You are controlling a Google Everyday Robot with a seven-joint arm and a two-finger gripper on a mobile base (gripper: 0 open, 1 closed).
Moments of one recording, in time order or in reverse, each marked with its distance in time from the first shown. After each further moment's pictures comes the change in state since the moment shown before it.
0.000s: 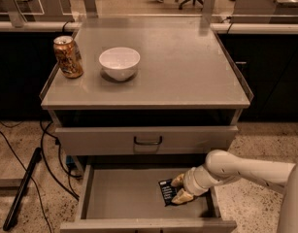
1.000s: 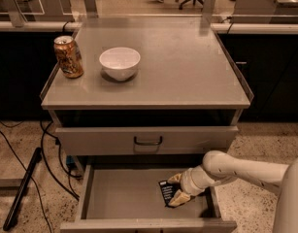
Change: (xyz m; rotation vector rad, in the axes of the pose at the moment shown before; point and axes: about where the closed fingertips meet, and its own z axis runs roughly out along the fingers) arm -0.006 -0.002 0.016 -0.017 -0.038 -0.014
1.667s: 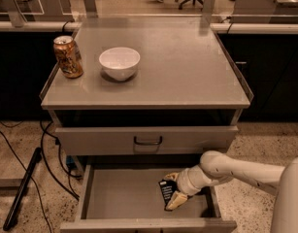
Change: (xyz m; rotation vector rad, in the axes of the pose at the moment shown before) arm -0.009 -0.002 0.015 -0.021 -0.053 -0.044
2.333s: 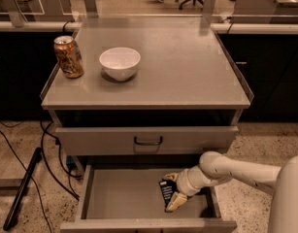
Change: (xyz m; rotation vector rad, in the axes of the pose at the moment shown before) arm 0.004 -0.001 0.007 -0.005 -0.001 -0.006
